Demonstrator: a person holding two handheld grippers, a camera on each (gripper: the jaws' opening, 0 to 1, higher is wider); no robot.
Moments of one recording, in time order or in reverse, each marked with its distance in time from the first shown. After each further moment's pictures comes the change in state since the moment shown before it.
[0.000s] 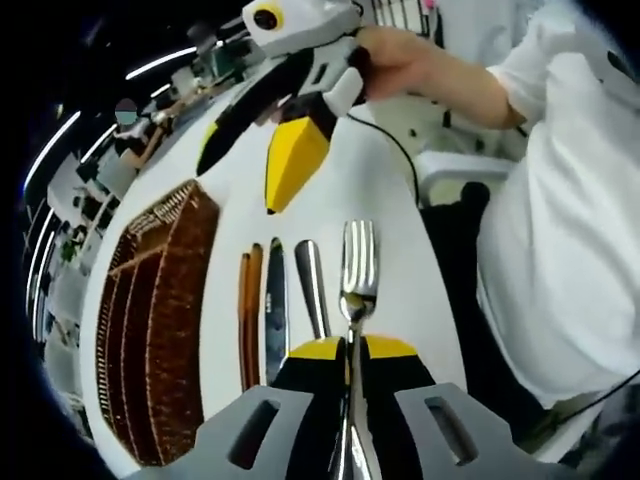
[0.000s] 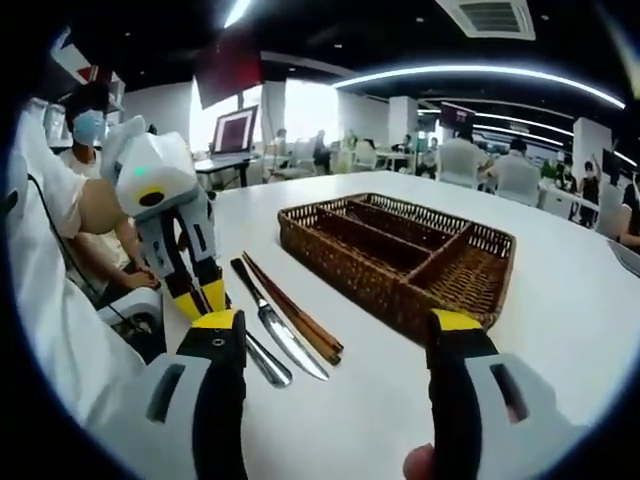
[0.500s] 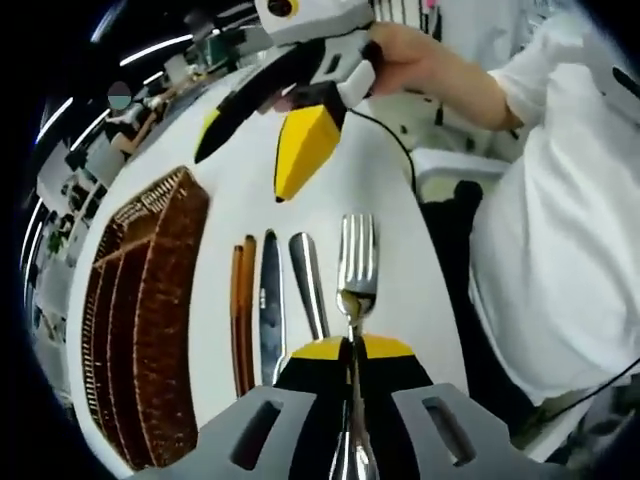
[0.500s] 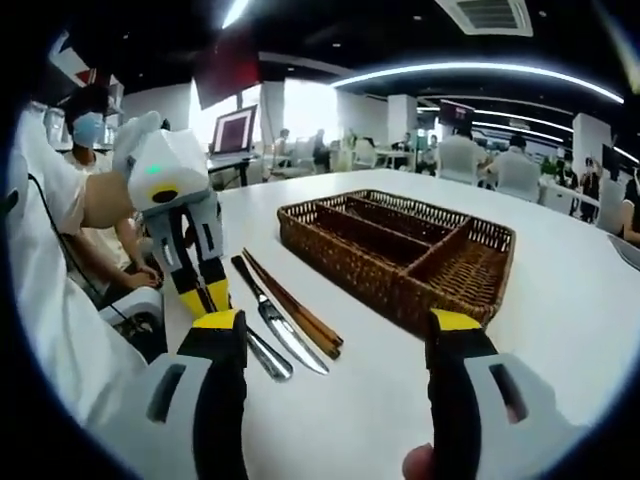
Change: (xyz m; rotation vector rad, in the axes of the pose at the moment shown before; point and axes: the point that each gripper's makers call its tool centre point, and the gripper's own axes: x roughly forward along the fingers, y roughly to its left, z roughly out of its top) left arm 0.002 0.000 -0.002 -0.028 0.023 -0.072; right arm -0.002 0.001 -0.006 0.013 0.003 0.004
